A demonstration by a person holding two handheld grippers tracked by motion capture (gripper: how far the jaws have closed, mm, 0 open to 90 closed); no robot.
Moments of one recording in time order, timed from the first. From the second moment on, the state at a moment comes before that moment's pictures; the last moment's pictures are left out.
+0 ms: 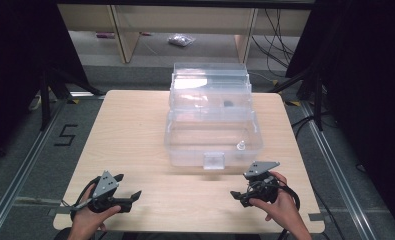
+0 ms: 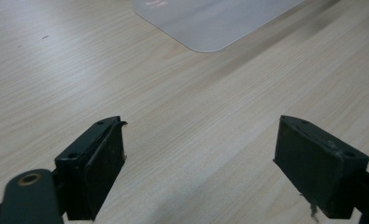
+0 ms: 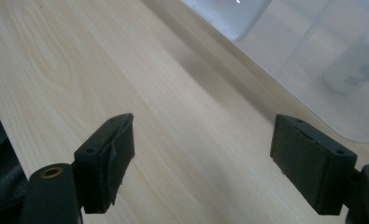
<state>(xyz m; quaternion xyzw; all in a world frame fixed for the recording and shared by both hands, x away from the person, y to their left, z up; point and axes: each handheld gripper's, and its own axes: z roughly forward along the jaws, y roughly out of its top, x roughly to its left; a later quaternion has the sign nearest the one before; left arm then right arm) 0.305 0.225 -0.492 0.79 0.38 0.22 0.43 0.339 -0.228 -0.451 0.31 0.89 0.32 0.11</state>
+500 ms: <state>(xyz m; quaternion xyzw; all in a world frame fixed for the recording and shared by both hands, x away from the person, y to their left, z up) 0.305 0.224 -0.492 0.79 0.38 0.22 0.43 0.331 -0.238 -0.467 0.33 0.88 0.31 0.10</state>
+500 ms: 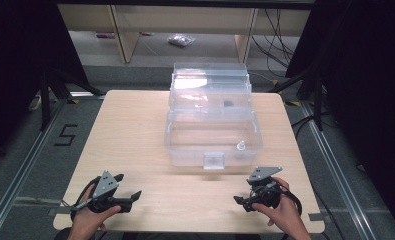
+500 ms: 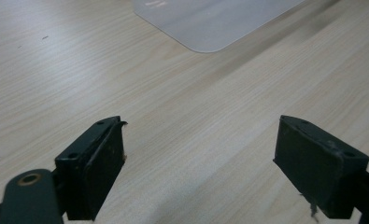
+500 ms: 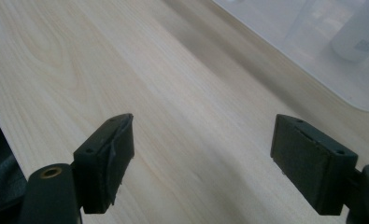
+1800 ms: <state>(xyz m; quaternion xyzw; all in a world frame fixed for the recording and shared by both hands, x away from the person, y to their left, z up) 0.305 0.224 -0.492 0.79 0.38 0.22 0.43 0.307 -0.258 -0.485 0.36 0.87 0.33 0.11</state>
